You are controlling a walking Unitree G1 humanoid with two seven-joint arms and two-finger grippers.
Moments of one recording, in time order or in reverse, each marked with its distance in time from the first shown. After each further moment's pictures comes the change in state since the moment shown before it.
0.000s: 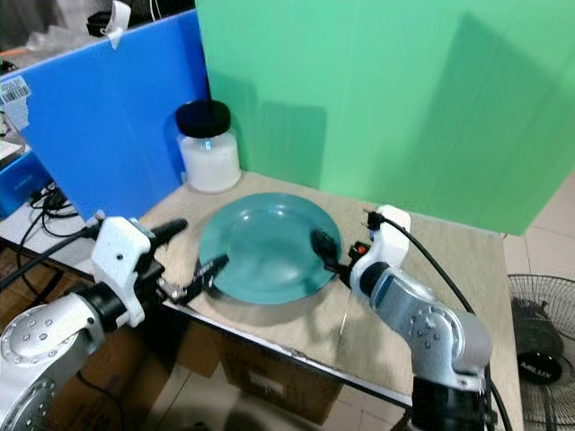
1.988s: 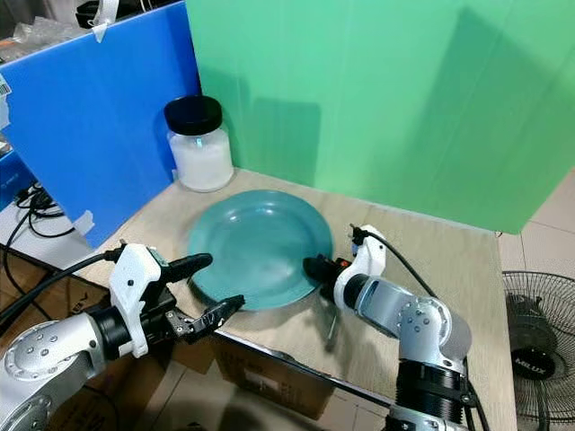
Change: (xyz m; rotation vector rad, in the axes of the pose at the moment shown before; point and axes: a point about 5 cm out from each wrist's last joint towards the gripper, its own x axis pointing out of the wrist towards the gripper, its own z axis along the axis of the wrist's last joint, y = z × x) left arm -0.006 -0.018 -0.013 -0.096 0.045 -0.192; right arm 0.020 0.006 -0.028 0.236 0.215 0.127
